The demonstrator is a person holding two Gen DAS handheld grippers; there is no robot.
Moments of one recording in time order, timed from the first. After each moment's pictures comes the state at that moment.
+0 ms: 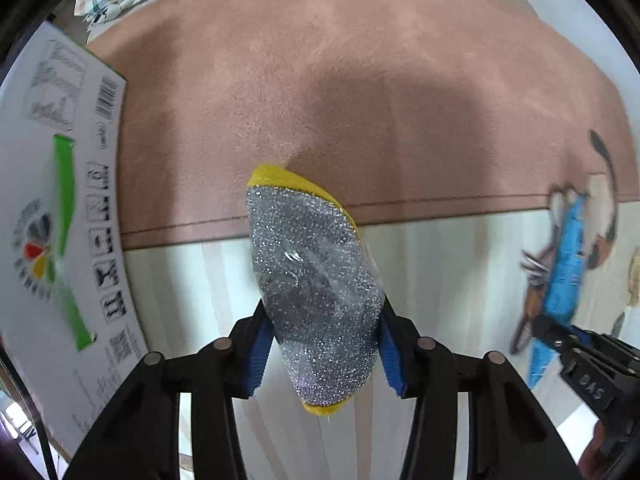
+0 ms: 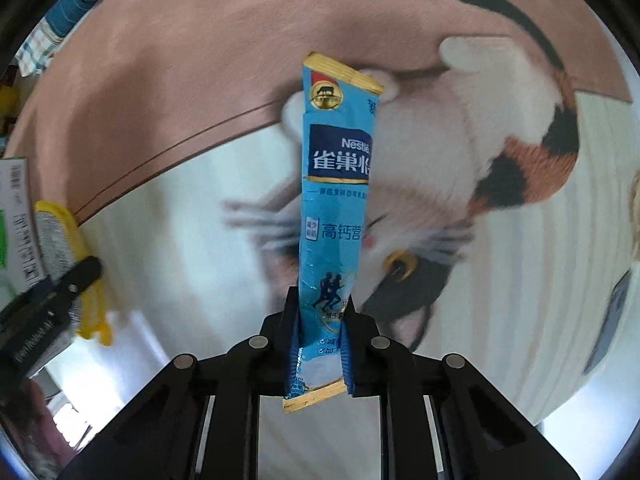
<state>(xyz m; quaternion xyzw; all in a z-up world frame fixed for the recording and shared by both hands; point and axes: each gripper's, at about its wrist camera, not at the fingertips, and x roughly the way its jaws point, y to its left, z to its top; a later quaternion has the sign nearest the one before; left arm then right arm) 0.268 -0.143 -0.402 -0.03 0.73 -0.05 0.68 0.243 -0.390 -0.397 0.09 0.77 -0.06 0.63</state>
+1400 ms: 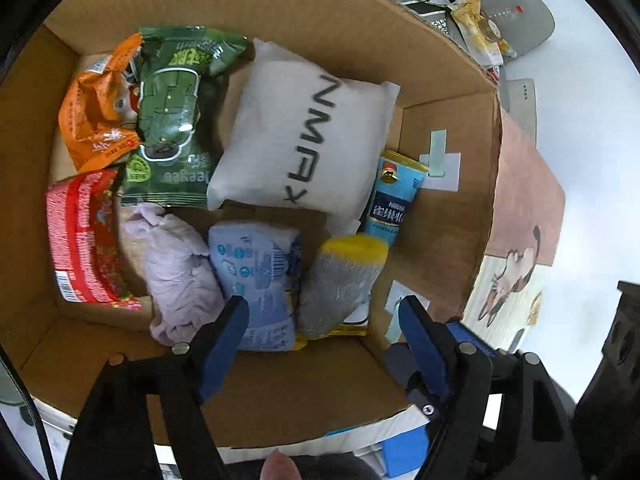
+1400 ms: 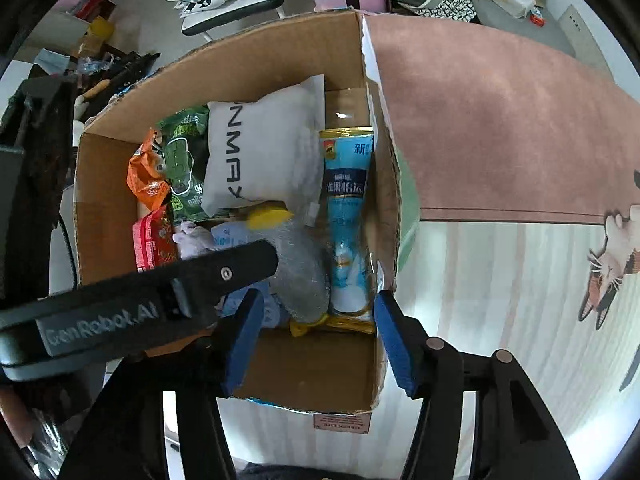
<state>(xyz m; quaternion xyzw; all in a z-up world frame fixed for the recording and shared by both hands) 0.265 0.128 -0.349 -0.24 0.74 -0.07 0.62 0.251 -0.025 -0.312 0.04 0.73 0.08 0.67</state>
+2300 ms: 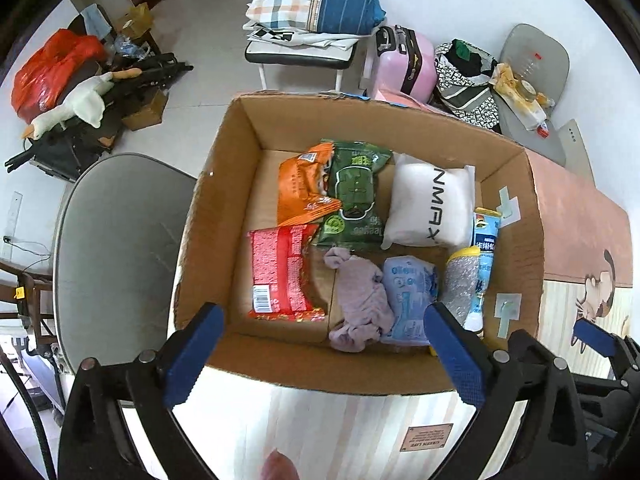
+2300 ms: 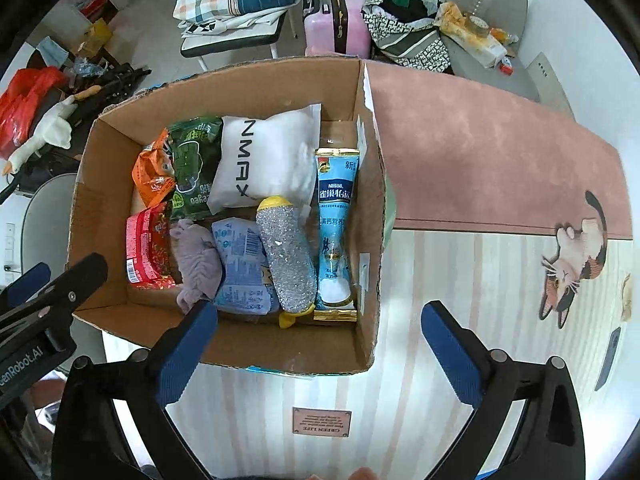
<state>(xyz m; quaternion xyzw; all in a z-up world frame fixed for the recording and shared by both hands) 0.180 0.189 -0.275 -0.10 0.62 0.08 0.77 0.211 -0.008 -0.273 -0.03 0.67 0.04 0.74</state>
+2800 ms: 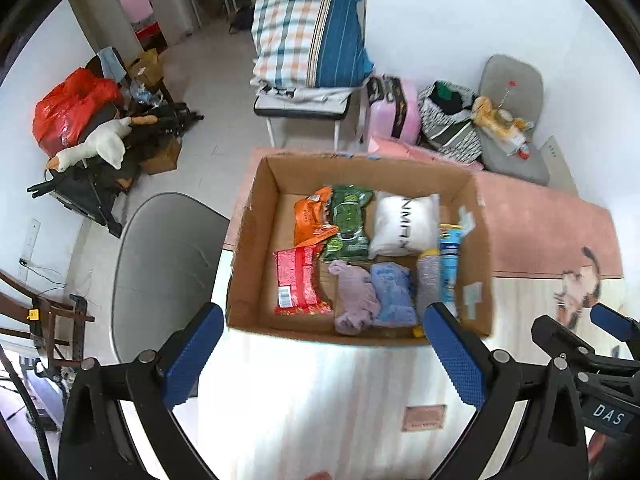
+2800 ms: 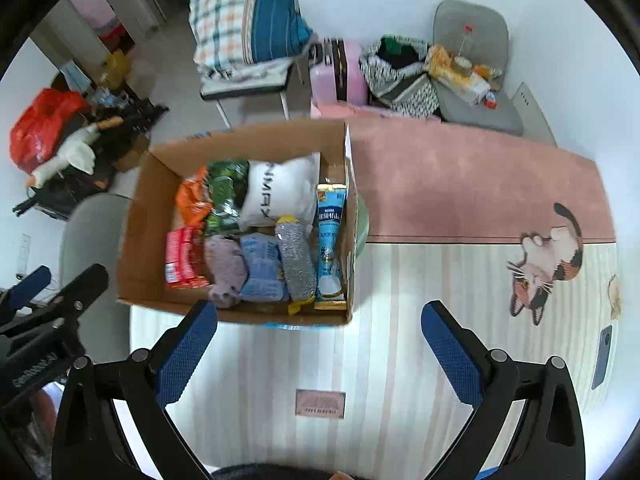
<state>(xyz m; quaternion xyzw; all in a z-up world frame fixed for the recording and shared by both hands) 0.110 0.167 -0.169 -0.07 0.55 0.08 0.83 0.142 -0.037 -0.151 -0.01 0.59 0.07 0.80</state>
